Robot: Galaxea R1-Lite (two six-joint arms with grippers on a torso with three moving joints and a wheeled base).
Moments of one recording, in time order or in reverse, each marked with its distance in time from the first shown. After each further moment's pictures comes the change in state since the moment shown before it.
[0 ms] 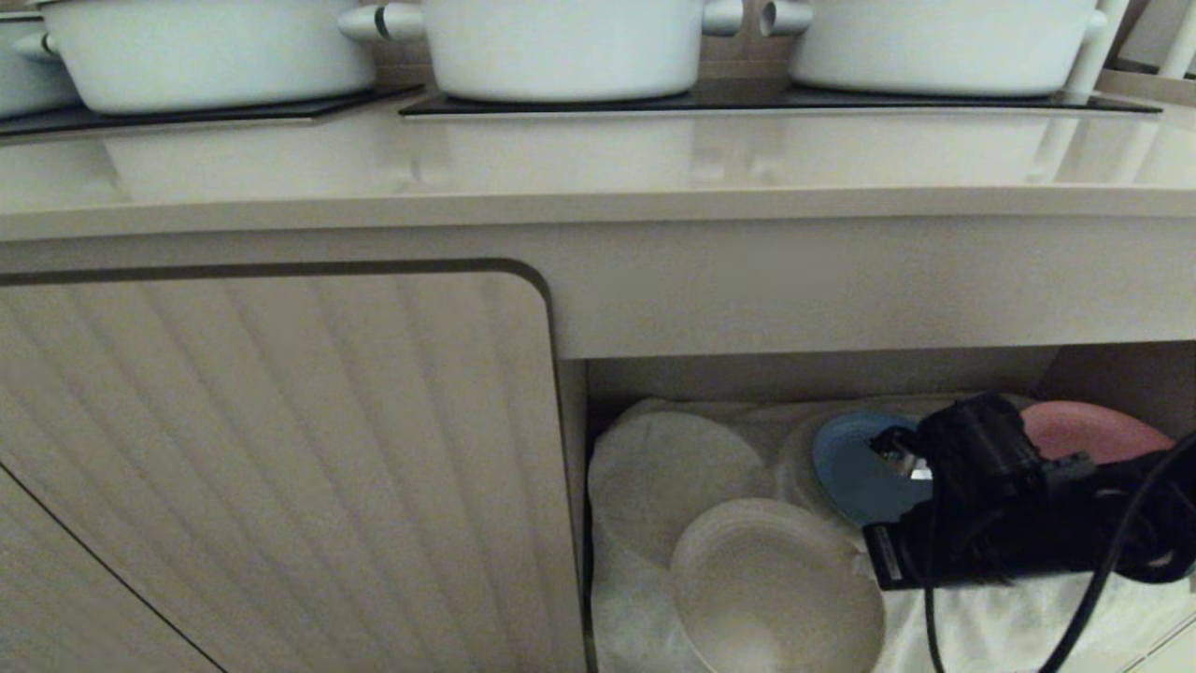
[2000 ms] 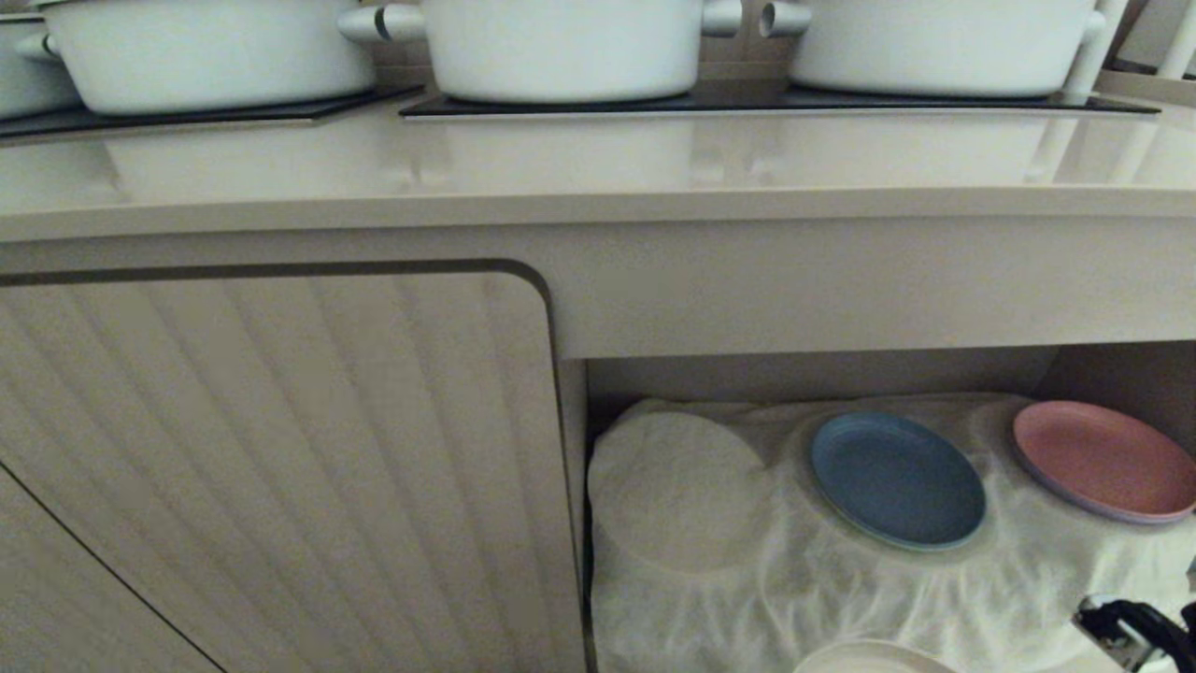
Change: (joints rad) left arm 0.000 0.000 0.000 0.000 0.000 0.000; right arm -0.053 -0.587 0.549 0.037 -0.013 0.004
